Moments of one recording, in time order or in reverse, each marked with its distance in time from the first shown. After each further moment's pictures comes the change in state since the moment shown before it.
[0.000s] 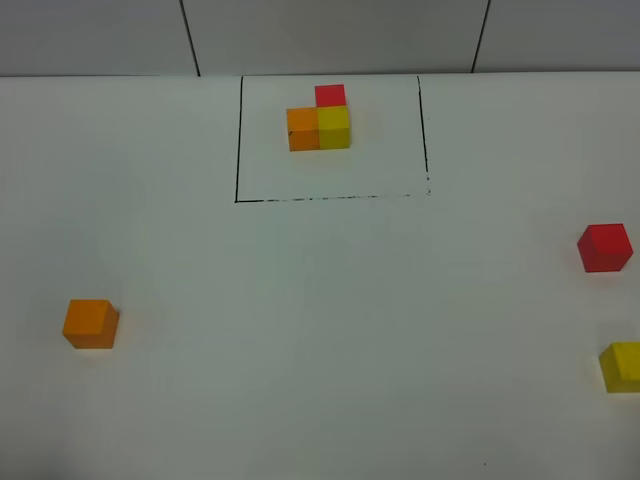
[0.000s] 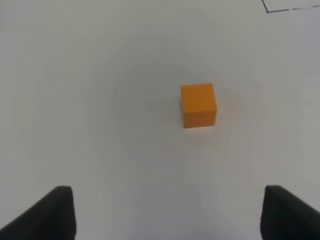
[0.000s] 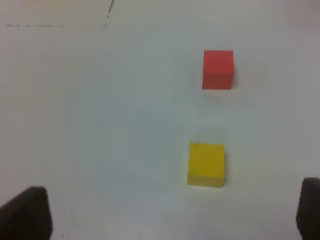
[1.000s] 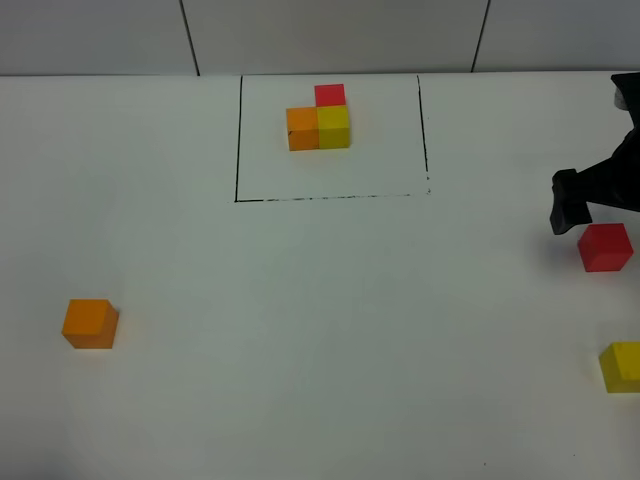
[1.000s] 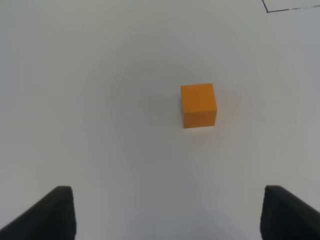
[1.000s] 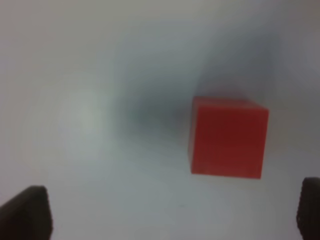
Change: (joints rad) left arm 0.000 0.000 0.000 0.000 0.000 0.000; right arm -0.003 1.492 -0.578 -0.061 -0.257 -0.034
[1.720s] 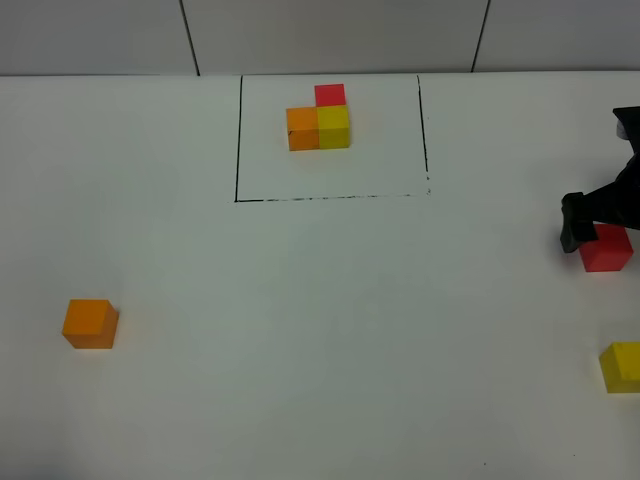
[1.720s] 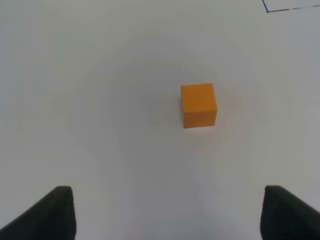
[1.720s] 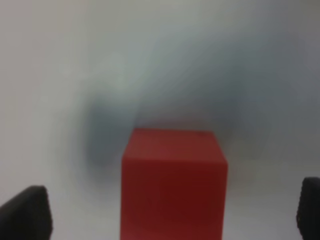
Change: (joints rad) left arm 0.000 0.000 0.000 0.000 0.000 0.000; right arm -0.086 0.174 -0.012 0.012 -0.104 -0.084
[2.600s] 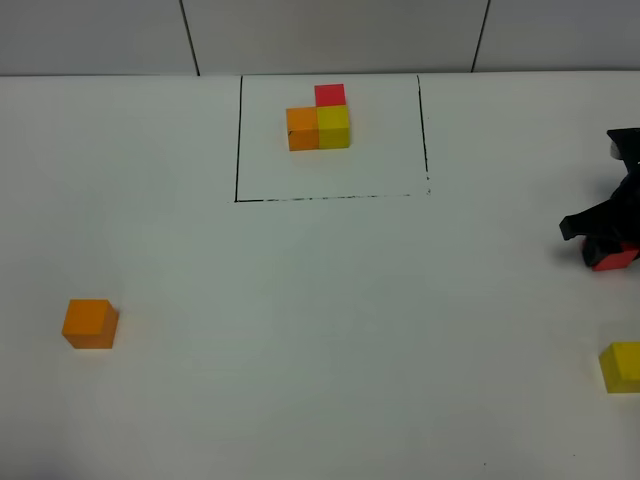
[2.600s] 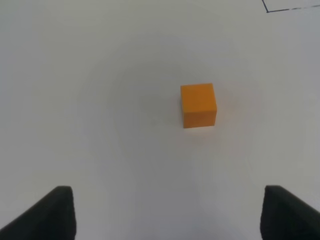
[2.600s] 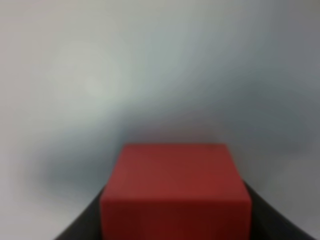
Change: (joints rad) left arm 0.000 0.000 0.000 0.001 0.000 0.000; right arm -0.013 0.074 -0.006 0.022 -0.035 -0.061
